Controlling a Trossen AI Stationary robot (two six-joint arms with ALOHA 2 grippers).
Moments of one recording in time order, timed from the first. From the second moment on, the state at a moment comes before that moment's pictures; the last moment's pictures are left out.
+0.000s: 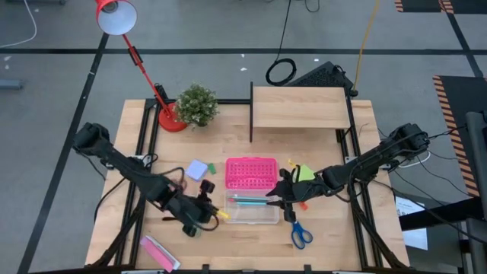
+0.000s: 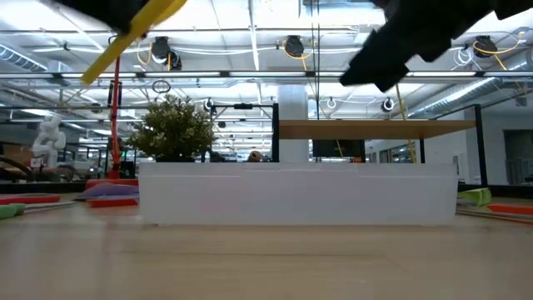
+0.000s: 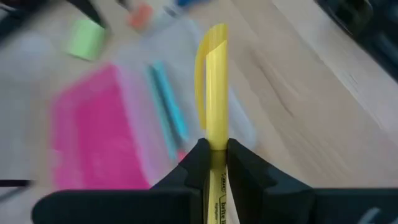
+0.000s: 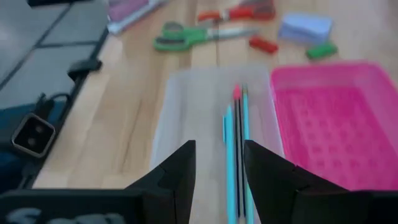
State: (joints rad) left arm -0.59 1.44 1.02 -0.44 -0.33 0.04; right arm 0.41 1.41 0.71 0.12 0.22 0.31
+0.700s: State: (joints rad) left arm -0.45 1.46 1.02 0.43 -0.43 0.22; right arm 0.56 1.49 0.71 0.71 0.66 -0.09
